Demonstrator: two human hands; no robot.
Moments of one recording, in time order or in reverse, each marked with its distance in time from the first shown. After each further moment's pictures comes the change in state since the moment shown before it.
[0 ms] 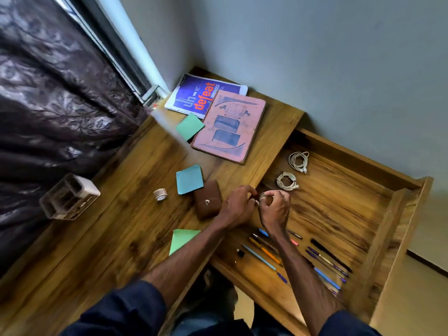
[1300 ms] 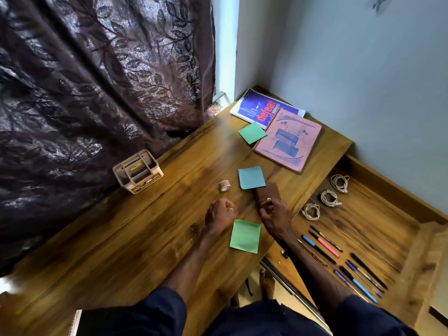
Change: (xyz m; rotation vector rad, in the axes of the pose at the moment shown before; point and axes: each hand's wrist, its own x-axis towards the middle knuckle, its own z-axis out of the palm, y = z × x) left_hand -0.120 -0.210 -0.098 -0.201 0.238 -0.414; right_hand -0.123 -0.116 0.095 -0.226 -0.228 -0.231
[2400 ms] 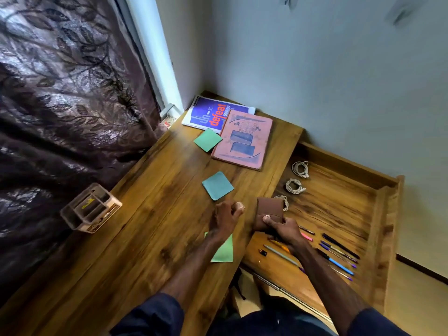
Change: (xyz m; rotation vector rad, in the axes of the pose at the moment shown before) left_hand 0.000 0.088 0.067 0.038 -0.024 0.446; right_hand -0.010 0.099 -0.070 0.740 -0.140 0.693
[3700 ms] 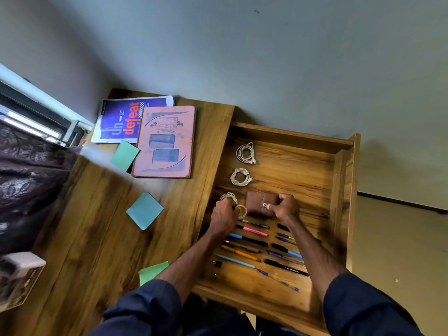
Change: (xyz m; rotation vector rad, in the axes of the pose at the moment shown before) left_hand 0.077 0.131 0.189 0.311 -0.469 -0.072; right_hand 0.155 0.011 -0.189 -0.385 0.317 0.082
